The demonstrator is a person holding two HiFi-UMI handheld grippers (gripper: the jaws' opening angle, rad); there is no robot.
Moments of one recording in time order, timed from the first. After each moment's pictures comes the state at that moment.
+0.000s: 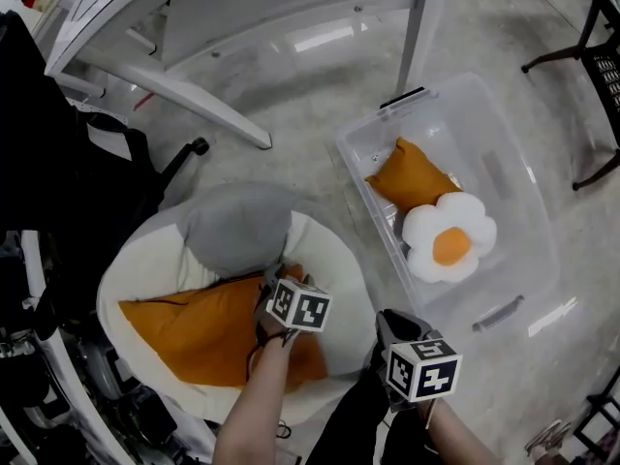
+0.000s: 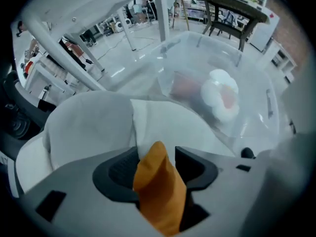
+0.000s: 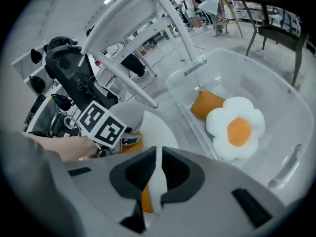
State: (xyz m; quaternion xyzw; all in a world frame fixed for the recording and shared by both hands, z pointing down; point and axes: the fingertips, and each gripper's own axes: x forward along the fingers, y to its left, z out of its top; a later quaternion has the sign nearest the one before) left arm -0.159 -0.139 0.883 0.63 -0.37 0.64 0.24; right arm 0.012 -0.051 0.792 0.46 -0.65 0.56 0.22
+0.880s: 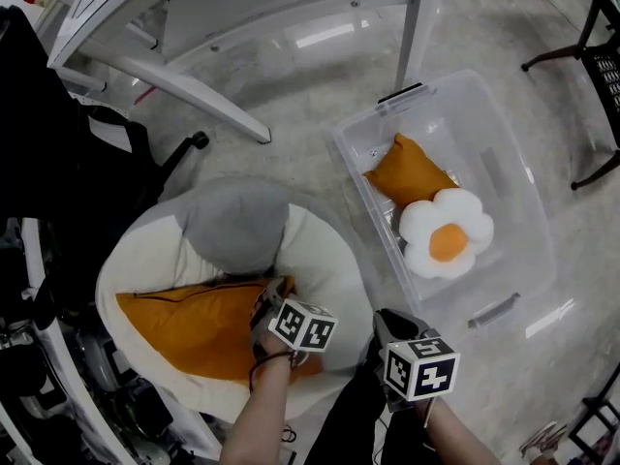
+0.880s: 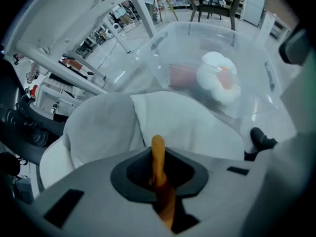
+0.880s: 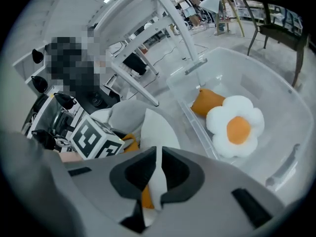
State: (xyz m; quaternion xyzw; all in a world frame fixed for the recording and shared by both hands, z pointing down) left arm -0.171 -0.099 0.866 0.60 -0.37 0.69 0.15; right arm 0.017 -0.038 0.788 0.45 -0.65 0.57 0.22
